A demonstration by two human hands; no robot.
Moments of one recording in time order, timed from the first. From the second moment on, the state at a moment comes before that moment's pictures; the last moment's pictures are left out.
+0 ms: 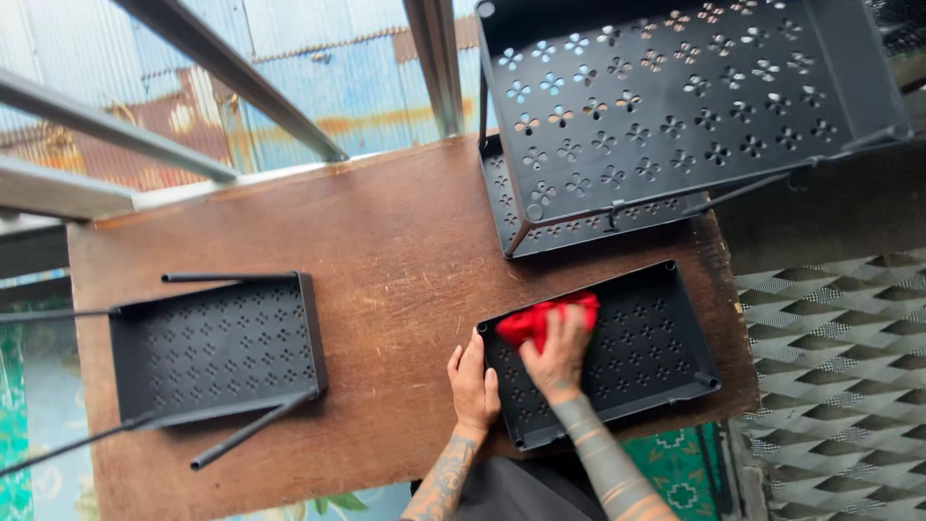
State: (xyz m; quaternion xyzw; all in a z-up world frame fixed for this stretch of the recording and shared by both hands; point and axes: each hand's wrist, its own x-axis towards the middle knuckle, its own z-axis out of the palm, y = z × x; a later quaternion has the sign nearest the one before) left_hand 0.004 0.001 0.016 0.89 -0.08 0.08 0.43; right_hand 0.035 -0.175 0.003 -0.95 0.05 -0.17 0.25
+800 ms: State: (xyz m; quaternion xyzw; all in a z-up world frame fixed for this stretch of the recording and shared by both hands) left_hand 0.001 -0.001 0.007 0.91 -0.09 0.08 0.41; right_hand 0.024 -0.138 0.039 -0.95 -0.07 -0.11 0.29
